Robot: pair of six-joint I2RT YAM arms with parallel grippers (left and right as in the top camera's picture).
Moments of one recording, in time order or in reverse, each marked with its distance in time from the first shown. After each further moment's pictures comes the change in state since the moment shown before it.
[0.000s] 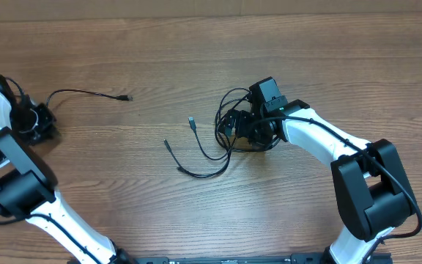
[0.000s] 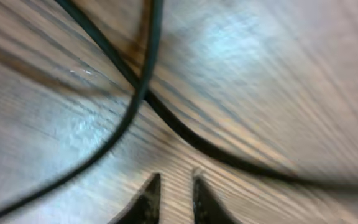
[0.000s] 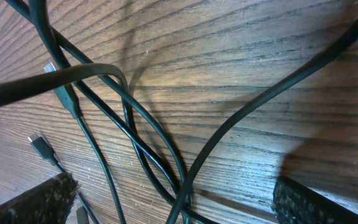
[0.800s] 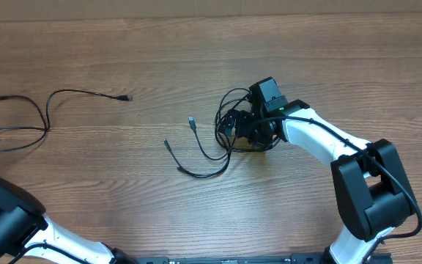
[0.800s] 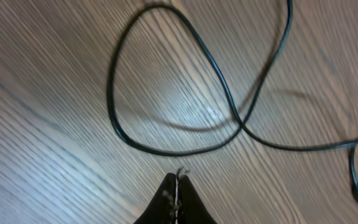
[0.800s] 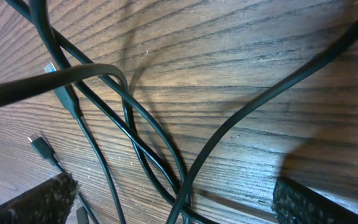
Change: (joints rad) left arm 0.241 -0.201 0.024 0.029 -0.002 -0.080; right arm 0.000 0.000 0.000 0.001 0.000 0.000
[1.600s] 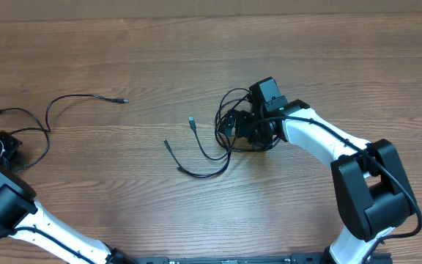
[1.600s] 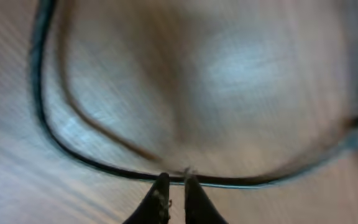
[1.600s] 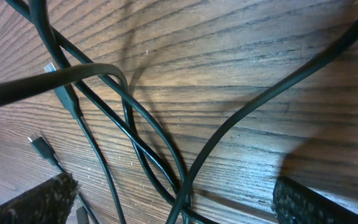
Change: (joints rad) left arm -0.003 0.210 -0.050 -0.011 -0.053 -0.014; right arm 0.000 0.000 0.000 -0.001 0.000 0.000
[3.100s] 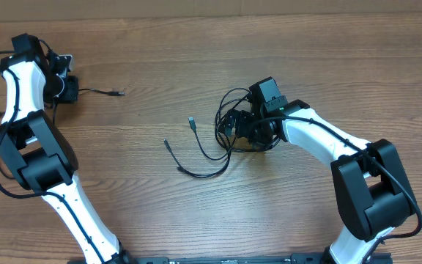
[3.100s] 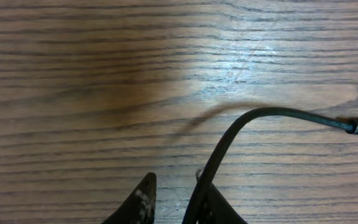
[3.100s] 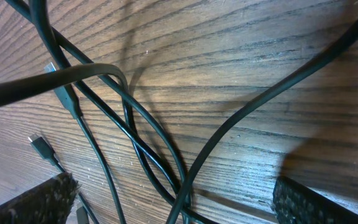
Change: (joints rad) left arm -0.441 0.144 0.254 0.121 -0.014 0.575; right arm 0.000 0.000 0.000 0.000 0.000 0.000
